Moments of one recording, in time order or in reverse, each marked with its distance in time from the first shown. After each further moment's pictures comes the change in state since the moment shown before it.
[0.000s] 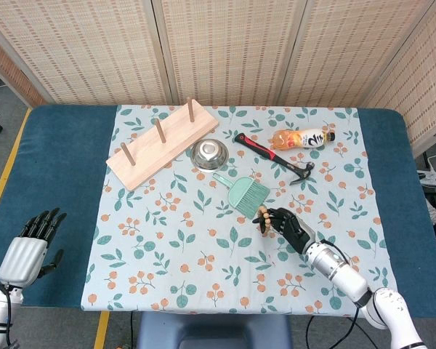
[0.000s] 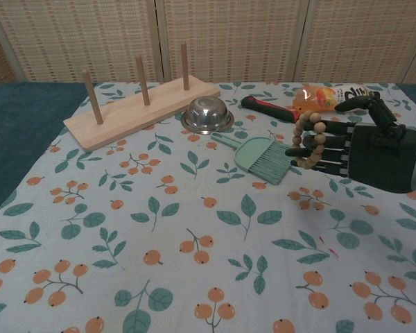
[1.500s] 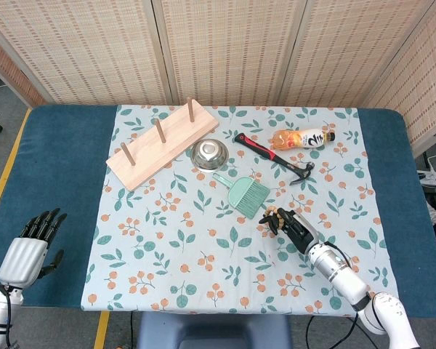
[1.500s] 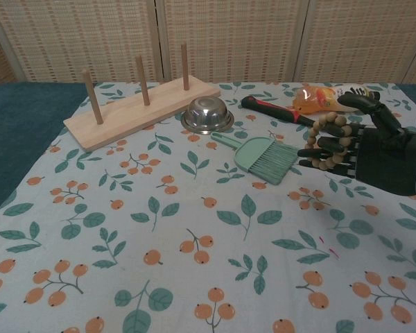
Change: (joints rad) left arm 0.002 0.001 0.003 -0.002 0.010 0.009 0.000; right arm -0.031 -0.014 -0.014 -0.020 0.054 0.091 -0.041
